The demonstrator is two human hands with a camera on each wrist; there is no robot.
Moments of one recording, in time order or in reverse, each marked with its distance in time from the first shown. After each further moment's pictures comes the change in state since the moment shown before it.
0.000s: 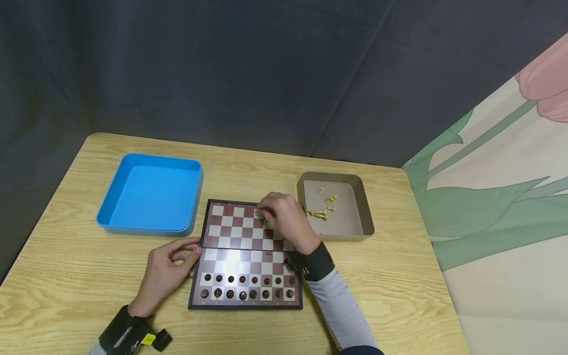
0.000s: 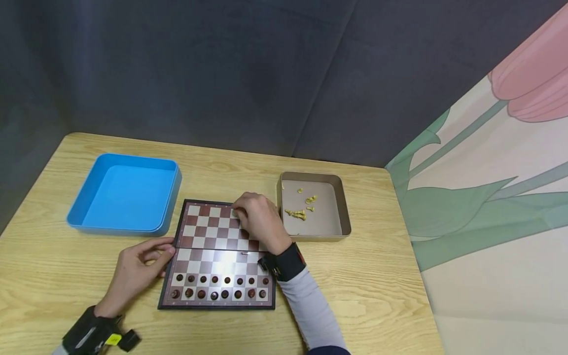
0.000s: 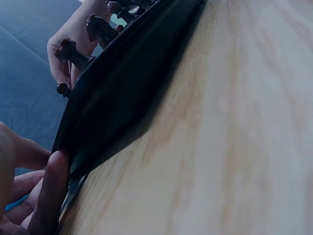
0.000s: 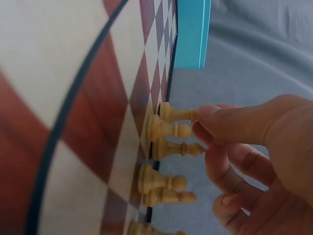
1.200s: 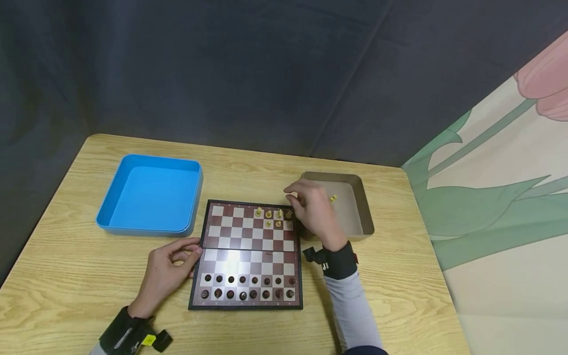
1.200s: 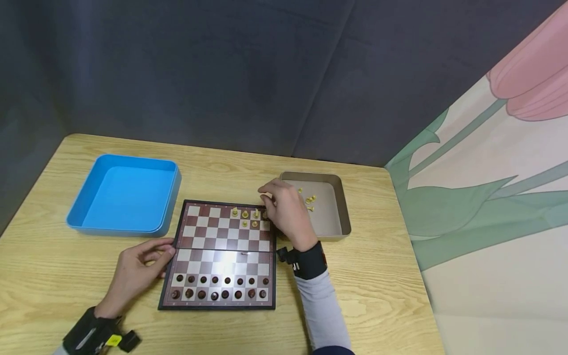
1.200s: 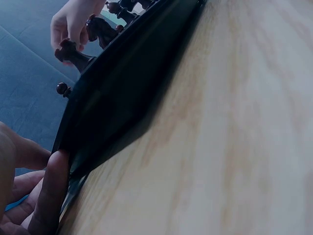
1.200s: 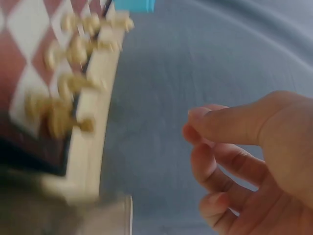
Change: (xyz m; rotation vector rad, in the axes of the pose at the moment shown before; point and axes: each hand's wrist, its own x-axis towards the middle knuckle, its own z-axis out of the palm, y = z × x) left_hand -0.001 0.002 0.000 0.020 0.009 0.028; right_hand -0.013 0.022 -0.054 -0.025 0.127 0.046
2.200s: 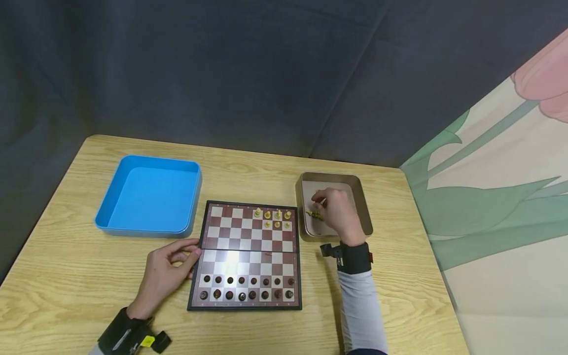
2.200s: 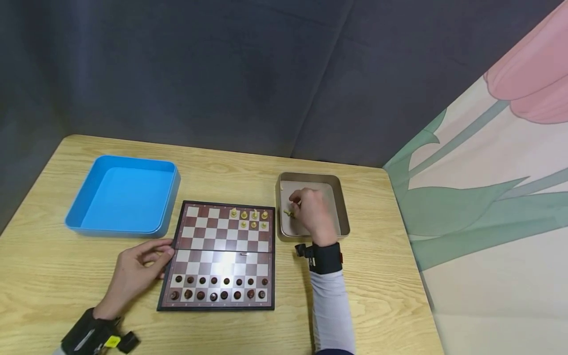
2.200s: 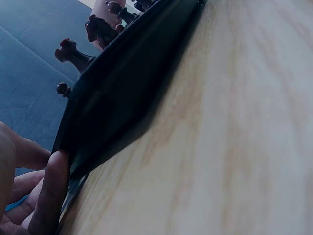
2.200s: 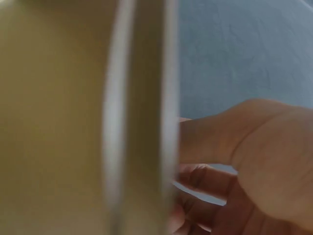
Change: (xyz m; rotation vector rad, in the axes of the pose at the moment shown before) left_hand 0.000 -0.003 0.000 -0.018 -0.004 -0.001; right_hand -0.025 0.055 -0.017 -0.094 -0.165 0.294
